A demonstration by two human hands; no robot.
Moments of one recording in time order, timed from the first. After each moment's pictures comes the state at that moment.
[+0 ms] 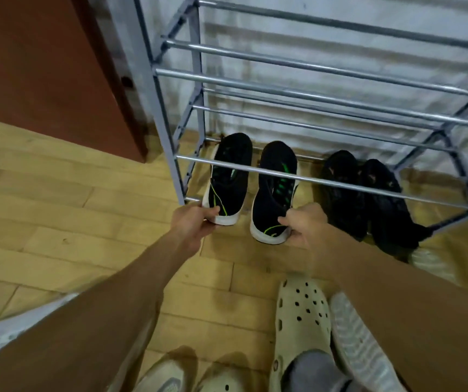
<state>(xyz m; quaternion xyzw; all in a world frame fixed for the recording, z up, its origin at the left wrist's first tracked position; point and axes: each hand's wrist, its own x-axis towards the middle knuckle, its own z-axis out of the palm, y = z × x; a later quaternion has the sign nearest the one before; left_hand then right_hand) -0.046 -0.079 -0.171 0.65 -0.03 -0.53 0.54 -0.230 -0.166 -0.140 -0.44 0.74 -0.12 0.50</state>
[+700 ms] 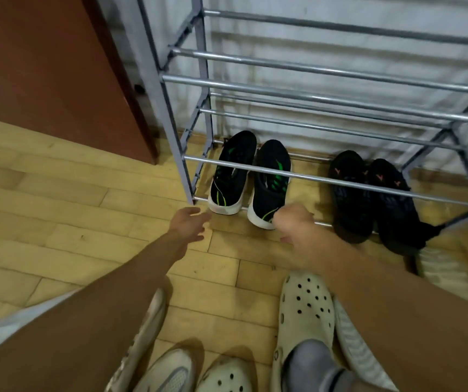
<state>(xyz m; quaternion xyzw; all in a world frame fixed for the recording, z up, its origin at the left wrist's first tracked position) -0.036 -0.054 -0.163 0.77 -0.14 -0.47 0.41 -0.213 -0.148 -0.137 -0.52 0.70 -0.07 0.48</state>
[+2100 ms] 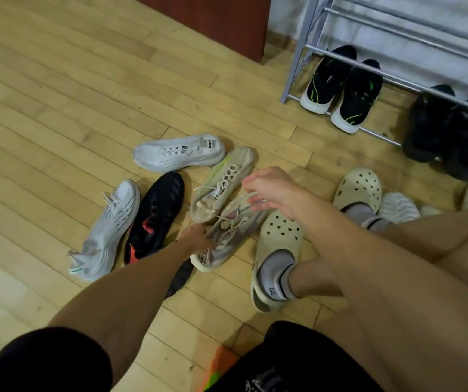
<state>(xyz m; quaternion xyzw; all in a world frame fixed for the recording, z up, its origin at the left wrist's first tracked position) -0.082 0.324 -0.192 0.85 -0.23 -0.47 0.01 -0.176 0.158 -0.063 -0.60 0.48 0.08 0.63</state>
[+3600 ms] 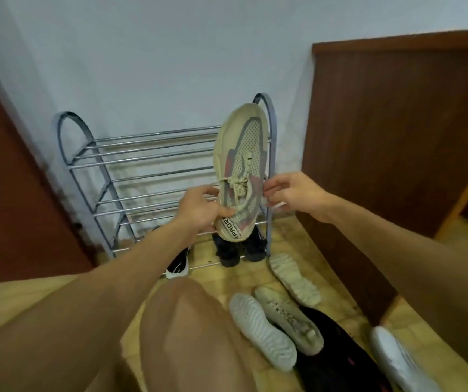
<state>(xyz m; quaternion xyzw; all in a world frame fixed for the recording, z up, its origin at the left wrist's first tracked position) -0.332 0.050 0.198 0.63 -0.51 -0.42 0.41 -0.534 0.019 0.212 -0.67 0.54 -0.30 0.41</state>
